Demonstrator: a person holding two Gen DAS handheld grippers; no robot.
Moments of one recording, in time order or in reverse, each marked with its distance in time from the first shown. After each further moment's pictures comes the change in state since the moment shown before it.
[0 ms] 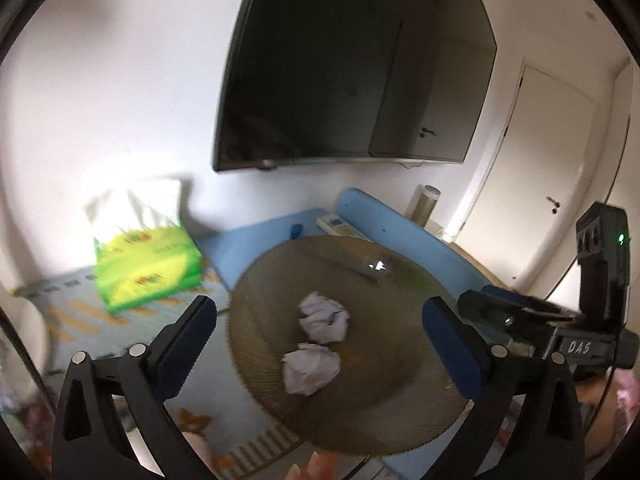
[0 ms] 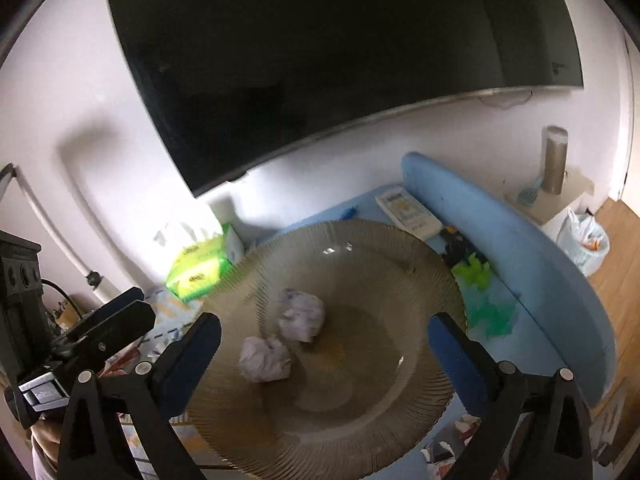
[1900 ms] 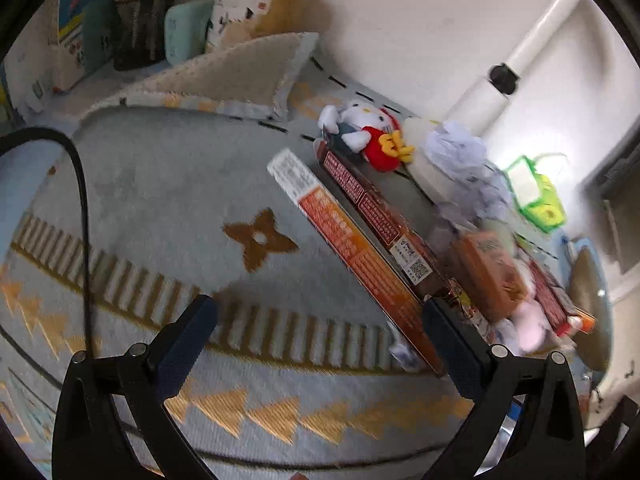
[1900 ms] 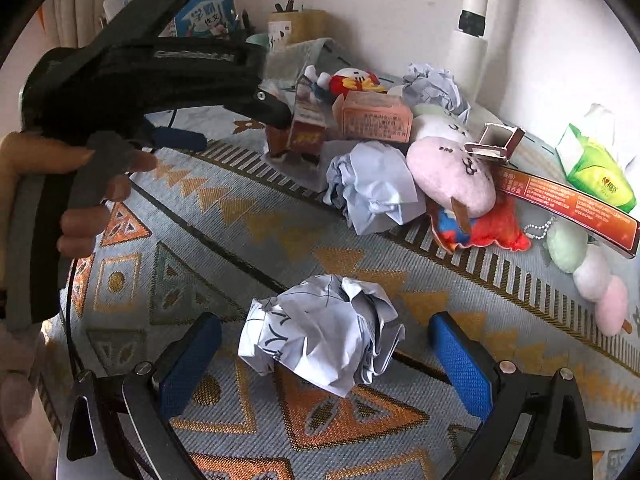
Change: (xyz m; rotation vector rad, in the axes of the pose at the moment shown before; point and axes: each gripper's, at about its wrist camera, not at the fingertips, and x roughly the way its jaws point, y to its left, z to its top) left arm -0.221 0.322 -0.204 -0.669 0.181 0.536; right arm 0.081 0.370 -0.269 -0.786 0.366 0.327
